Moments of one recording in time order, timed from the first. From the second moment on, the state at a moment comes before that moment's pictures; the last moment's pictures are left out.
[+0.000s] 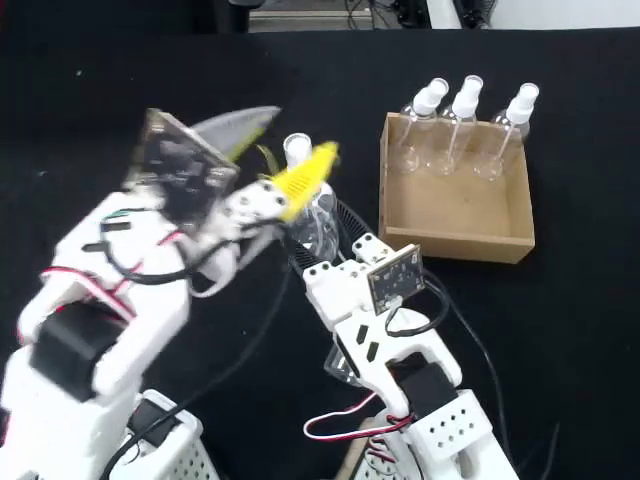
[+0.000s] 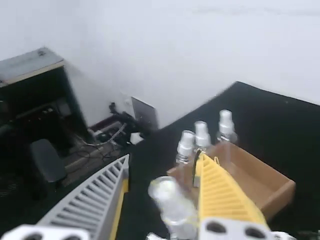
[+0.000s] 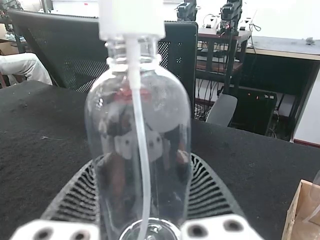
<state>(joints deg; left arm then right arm) 25.4 -51.6 8.8 55.5 -12.4 -27.7 -88.4 90.3 11.4 1.4</state>
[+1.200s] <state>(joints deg) 5.3 -60.3 89.3 -4.7 1.8 -25.4 -88.4 90.6 11.4 1.5</state>
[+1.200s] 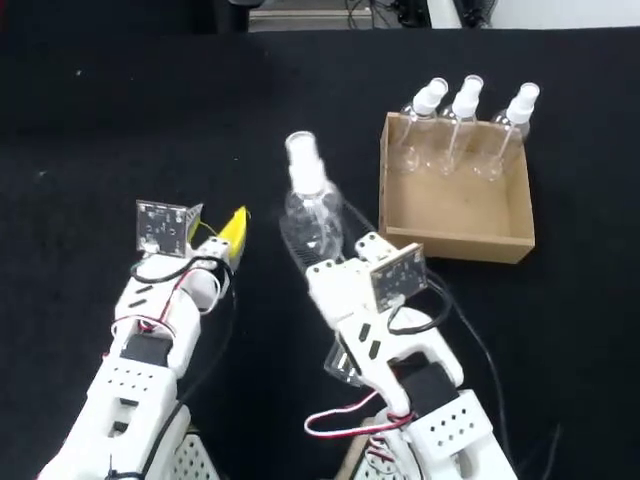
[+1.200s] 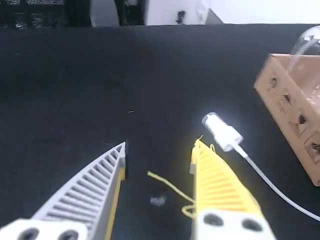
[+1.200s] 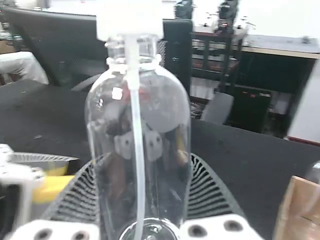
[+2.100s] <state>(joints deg) 9.3 -60.3 92.9 -4.9 1.6 30.7 -88.4 79.4 27.6 7.8</state>
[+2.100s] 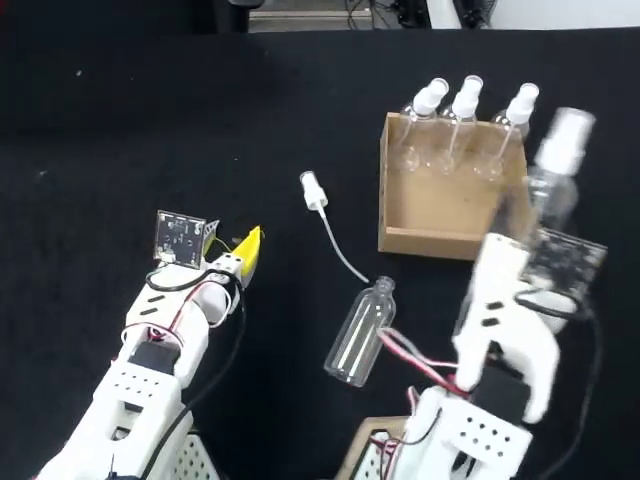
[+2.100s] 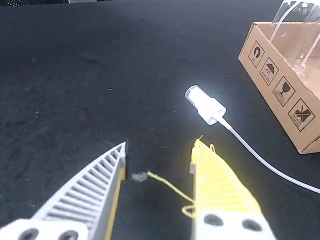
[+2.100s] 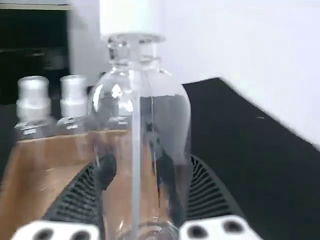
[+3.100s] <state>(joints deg) 9.6 -60.3 93.8 -5.1 1.6 42.0 -88.5 92.6 -0.1 13.0</state>
